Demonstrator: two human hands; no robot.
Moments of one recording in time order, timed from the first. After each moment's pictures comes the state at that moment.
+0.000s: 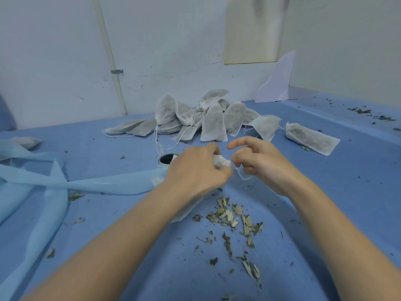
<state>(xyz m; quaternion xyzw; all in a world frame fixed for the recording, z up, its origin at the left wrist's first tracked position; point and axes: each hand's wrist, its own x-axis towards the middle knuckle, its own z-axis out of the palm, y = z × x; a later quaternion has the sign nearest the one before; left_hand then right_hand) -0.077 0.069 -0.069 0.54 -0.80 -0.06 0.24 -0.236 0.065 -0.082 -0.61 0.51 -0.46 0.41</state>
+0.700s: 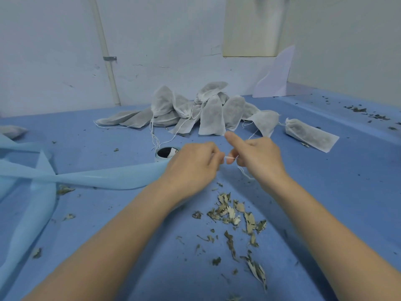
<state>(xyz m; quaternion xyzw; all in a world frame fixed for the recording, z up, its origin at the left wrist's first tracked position) -0.066 0.055 -0.082 0.48 -0.81 -0.15 0.29 -0.211 0.059 -0.088 -0.55 0.63 -0.49 0.24</state>
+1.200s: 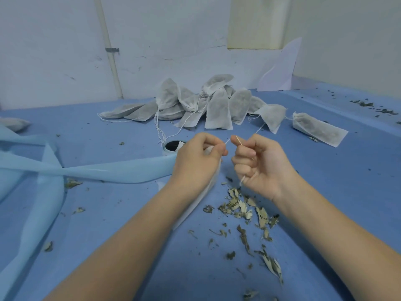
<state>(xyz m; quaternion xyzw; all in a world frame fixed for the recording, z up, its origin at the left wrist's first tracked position) -0.062 0.059 -0.097 0.47 -0.66 -0.34 0.47 -0.196 0.066 -0.096 -0.26 0.32 -0.57 0.71</state>
